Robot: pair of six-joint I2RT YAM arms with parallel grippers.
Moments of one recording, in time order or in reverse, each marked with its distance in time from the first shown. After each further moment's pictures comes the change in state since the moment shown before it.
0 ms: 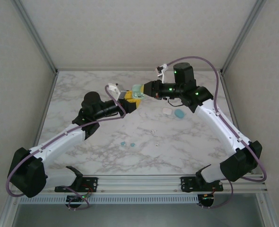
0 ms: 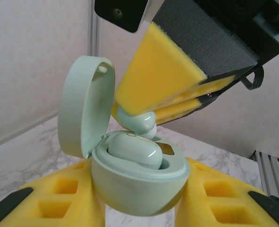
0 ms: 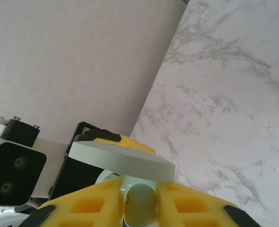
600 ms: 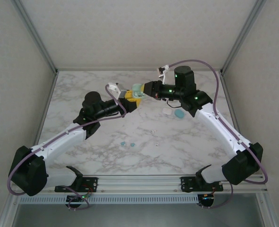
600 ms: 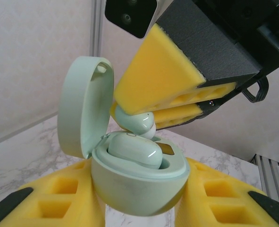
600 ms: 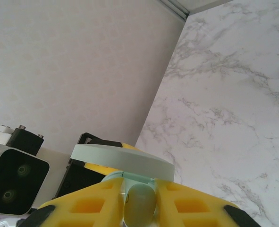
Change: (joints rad) left arm 0.000 0.019 0.000 0.020 -0.008 -0.021; right arm 0.010 -0.037 -0.099 0.147 0.056 0.089
